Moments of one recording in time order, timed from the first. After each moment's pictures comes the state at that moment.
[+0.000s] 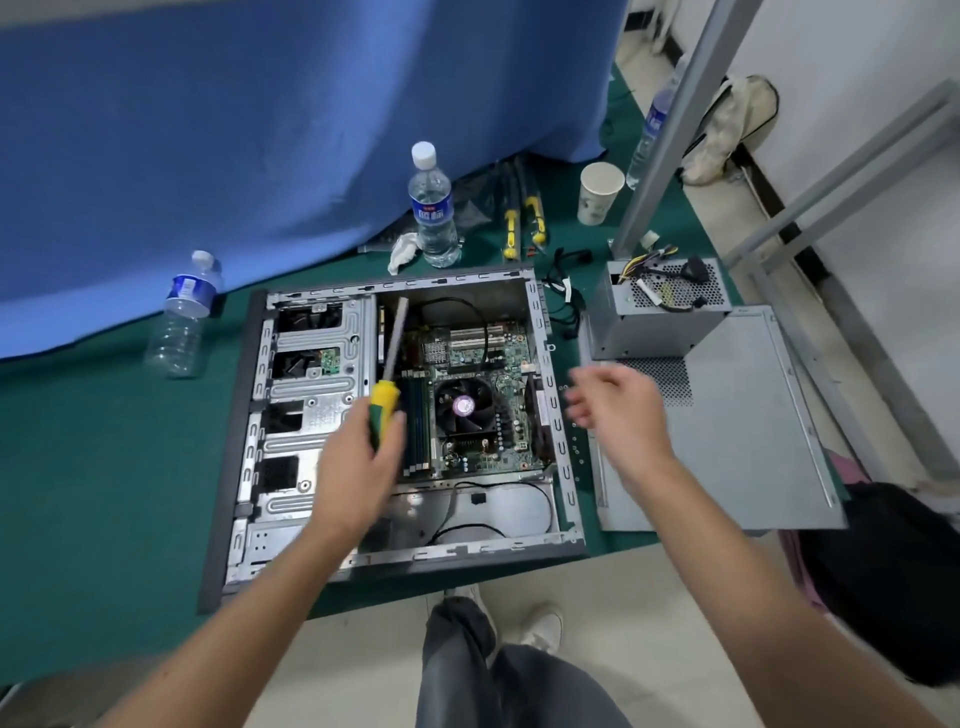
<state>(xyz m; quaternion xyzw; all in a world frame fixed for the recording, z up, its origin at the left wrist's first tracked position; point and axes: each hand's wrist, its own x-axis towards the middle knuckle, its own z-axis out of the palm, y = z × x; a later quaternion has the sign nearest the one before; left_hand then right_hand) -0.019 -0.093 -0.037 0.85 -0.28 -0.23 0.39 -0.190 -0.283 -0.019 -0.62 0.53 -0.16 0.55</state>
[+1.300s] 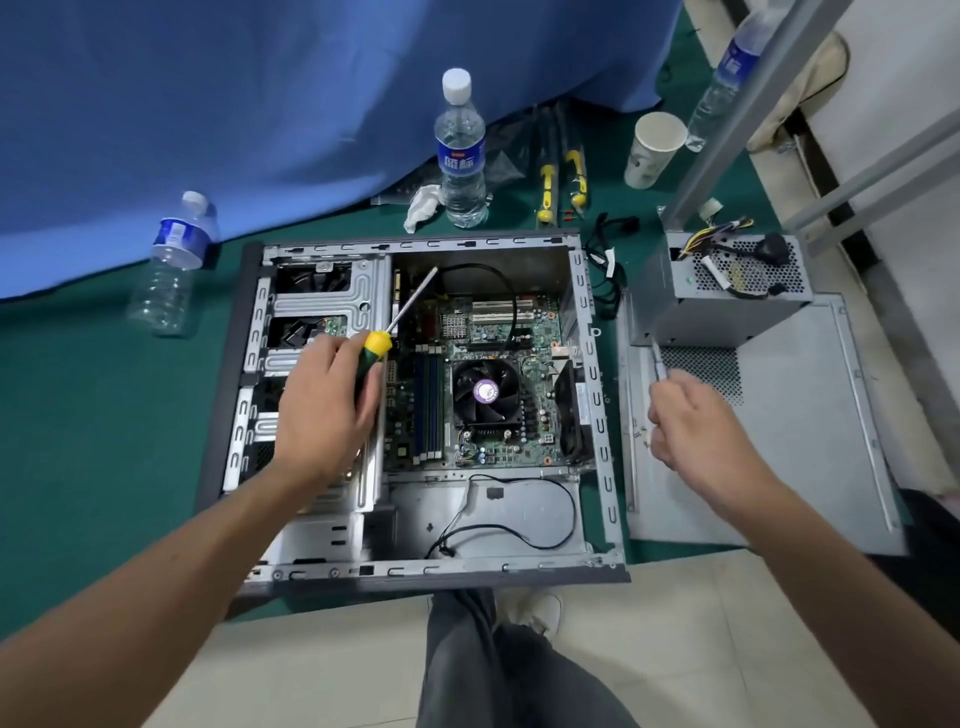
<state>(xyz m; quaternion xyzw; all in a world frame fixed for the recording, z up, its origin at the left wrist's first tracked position) 0.059 -0.100 -0.088 0.87 -0.45 0.02 0.21 -0.203 -0.301 -0.023 -0.71 0.51 -0.02 0.49</state>
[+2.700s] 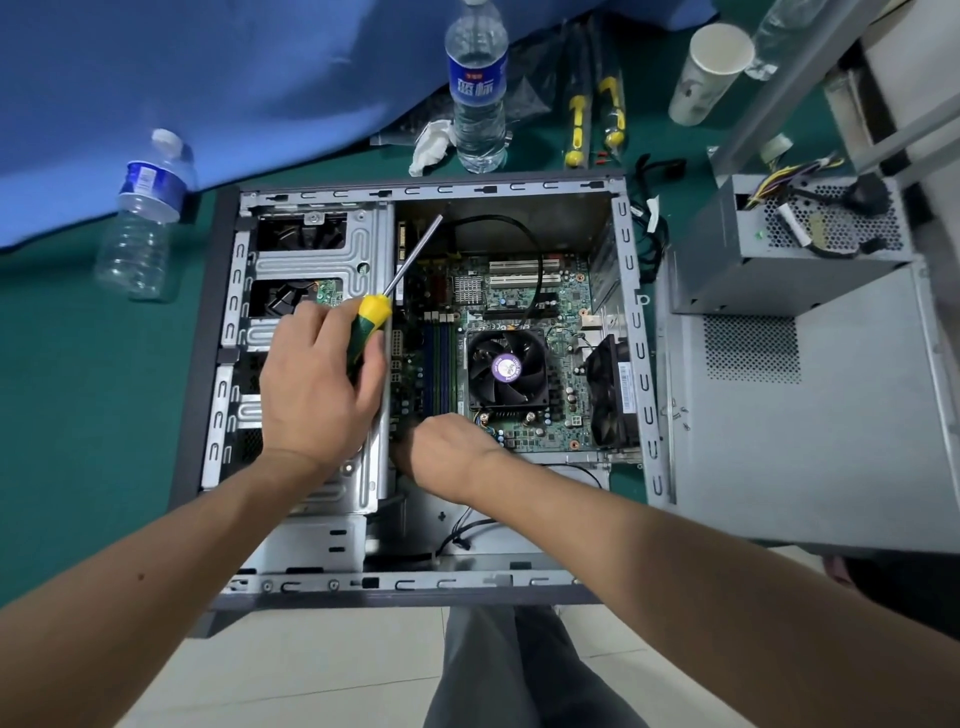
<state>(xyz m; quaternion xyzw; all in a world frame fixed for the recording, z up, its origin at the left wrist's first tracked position) 0.063 -0.102 -0.099 0.89 -0.41 0.06 0.19 -0.042 -0.184 -0.136 -0.96 -0.05 0.25 0.11</state>
